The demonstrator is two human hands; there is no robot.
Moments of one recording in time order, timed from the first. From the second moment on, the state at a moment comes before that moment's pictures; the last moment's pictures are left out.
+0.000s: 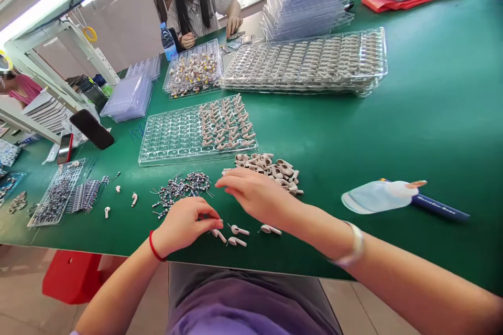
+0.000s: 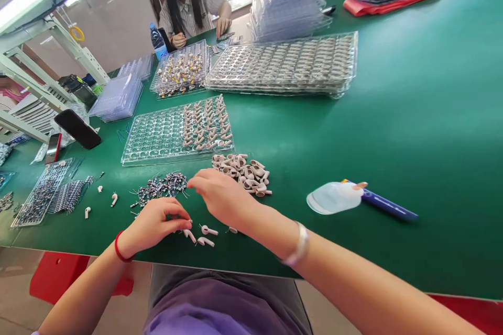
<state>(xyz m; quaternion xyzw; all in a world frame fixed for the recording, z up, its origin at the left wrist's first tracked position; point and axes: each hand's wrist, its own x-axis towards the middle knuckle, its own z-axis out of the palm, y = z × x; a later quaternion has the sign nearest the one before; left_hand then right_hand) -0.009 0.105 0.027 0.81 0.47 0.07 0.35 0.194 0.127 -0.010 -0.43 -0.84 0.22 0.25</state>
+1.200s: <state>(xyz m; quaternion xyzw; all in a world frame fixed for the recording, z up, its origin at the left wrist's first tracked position) 0.022 0.122 0.014 0.81 0.47 0.16 0.31 0.239 0.048 -0.015 -0.51 -0.56 0.45 0.47</state>
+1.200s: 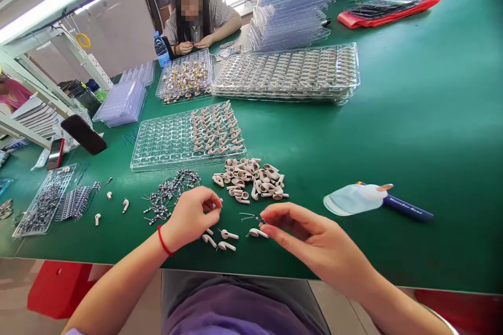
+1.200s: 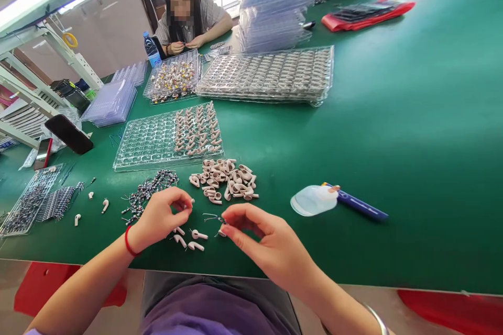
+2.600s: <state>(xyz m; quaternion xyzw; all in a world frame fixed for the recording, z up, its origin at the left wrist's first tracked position) 0.029 0.028 0.020 0.24 0.49 0.35 0.76 0.214 0.003 -0.010 -0.46 -0.50 0.45 0.58</state>
